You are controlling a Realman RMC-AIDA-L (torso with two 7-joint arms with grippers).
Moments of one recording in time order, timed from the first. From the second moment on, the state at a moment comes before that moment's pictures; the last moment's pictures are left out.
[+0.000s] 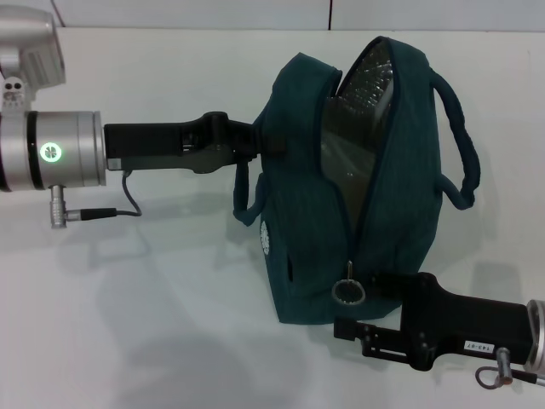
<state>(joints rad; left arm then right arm) -0.59 -2.08 0.72 0.68 1.92 1.66 -2.34 0.60 2.03 -0.87 0.06 -1.75 -1.59 0.87</state>
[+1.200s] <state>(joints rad) -0.60 -2.08 0.72 0.68 1.92 1.67 -2.34 0.61 2.03 -0.87 0.05 -1.76 -1.54 0.88</state>
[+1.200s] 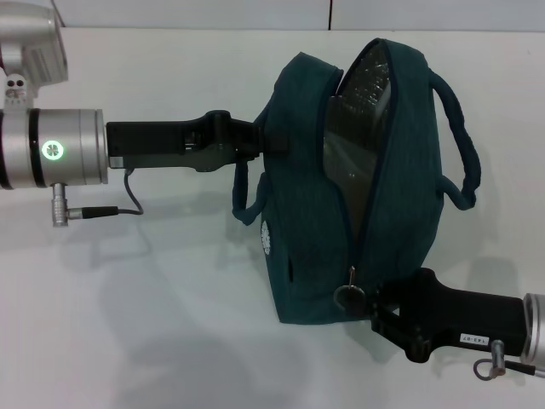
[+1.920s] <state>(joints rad) -0.59 -2.08 0.72 0.68 1.92 1.67 -2.34 0.49 2.02 -0.84 -0.06 -1.71 -1.68 0.89</state>
